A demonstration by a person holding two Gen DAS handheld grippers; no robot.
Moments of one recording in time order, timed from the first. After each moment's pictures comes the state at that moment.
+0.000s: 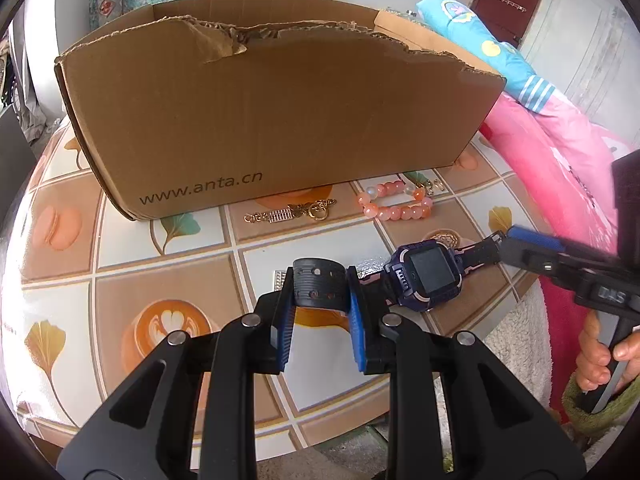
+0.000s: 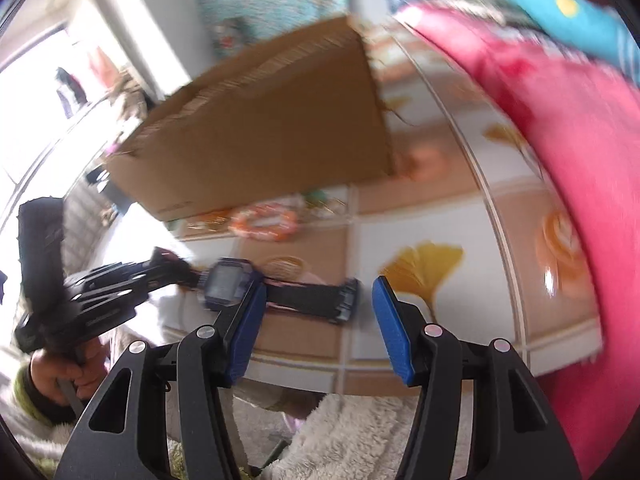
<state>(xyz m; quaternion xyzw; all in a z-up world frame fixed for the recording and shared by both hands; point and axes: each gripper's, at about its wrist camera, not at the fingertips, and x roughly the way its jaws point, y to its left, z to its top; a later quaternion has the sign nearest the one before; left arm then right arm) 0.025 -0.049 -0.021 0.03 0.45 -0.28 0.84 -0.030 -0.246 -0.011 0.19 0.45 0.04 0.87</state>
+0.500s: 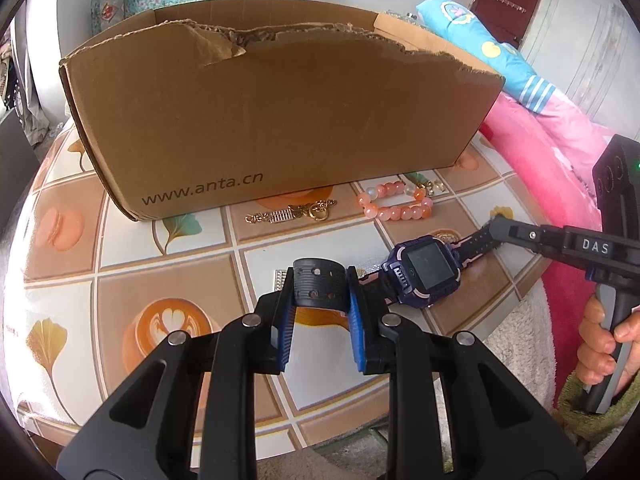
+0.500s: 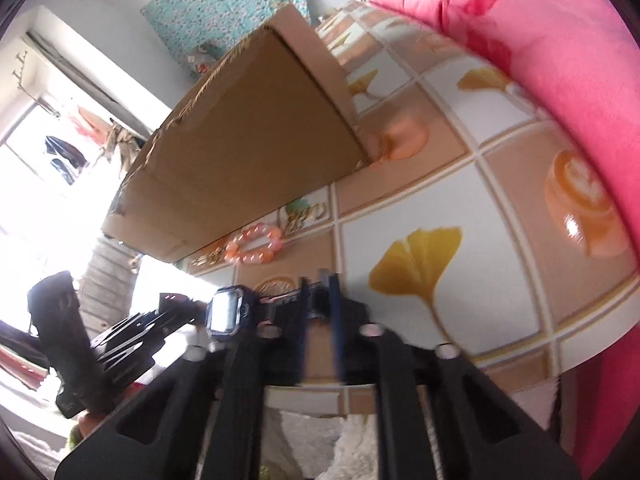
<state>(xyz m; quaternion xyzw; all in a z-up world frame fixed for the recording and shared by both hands) 0.023 -0.051 -0.021 0.03 0.45 -0.28 0.85 -0.026 -0.262 -0.012 0.29 0.42 0.05 0.86</state>
